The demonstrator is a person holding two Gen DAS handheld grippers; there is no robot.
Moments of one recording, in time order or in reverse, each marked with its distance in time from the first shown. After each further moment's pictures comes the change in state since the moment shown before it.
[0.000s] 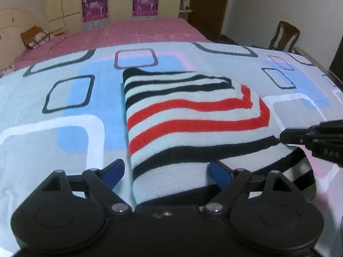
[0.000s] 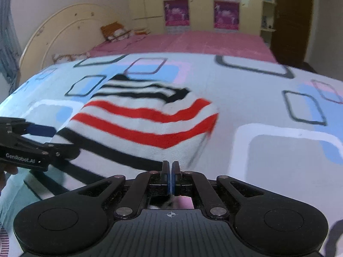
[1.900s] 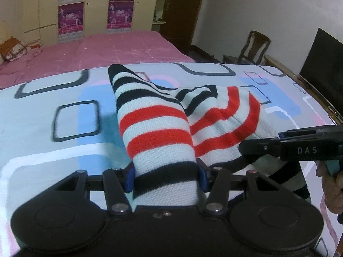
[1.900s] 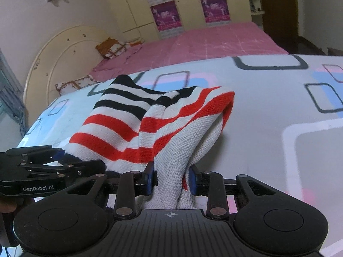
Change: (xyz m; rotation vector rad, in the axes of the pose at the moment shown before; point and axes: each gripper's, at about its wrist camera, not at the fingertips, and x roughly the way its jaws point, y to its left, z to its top) left arm -0.022 0.000 0.020 0.043 -0.064 -0.176; right arm -0.005 0.084 0.042 0.195 0.007 0.090
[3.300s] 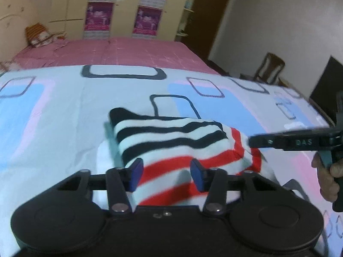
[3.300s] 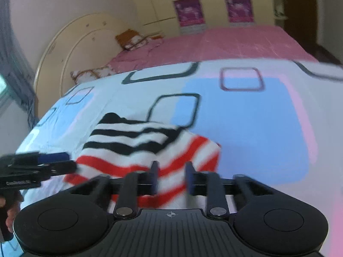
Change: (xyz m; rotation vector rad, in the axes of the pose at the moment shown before) left arm 0.011 0.136 -0.031 -0.092 -0.053 -0.003; right arm 0.113 0.139 0.010 -0.107 0.014 0.053
